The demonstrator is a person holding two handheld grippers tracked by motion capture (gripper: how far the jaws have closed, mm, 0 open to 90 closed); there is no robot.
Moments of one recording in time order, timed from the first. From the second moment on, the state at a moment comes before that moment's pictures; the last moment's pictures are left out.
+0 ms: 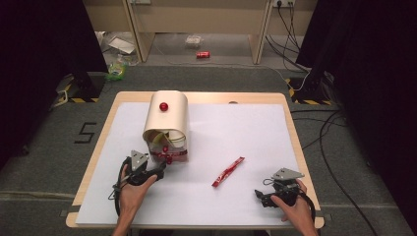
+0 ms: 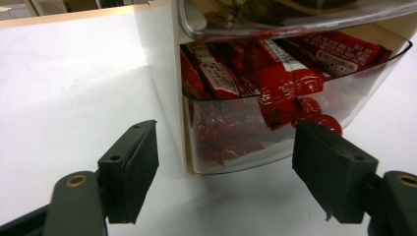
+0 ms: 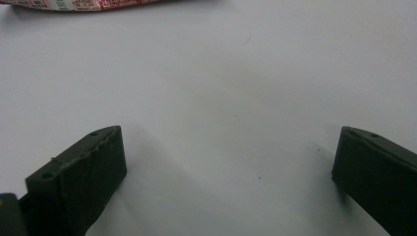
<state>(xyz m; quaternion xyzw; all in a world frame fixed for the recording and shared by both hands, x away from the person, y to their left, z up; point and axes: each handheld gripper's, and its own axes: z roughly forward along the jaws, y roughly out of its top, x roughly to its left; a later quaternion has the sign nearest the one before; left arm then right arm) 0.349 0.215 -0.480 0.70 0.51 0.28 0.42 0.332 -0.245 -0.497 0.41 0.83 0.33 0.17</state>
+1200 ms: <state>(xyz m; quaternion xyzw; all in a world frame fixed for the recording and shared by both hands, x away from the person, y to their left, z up) 0.318 0.235 -0.482 0.70 0.51 0.24 0.44 0.332 -0.245 -0.497 0.41 0.83 0.33 0.17</state>
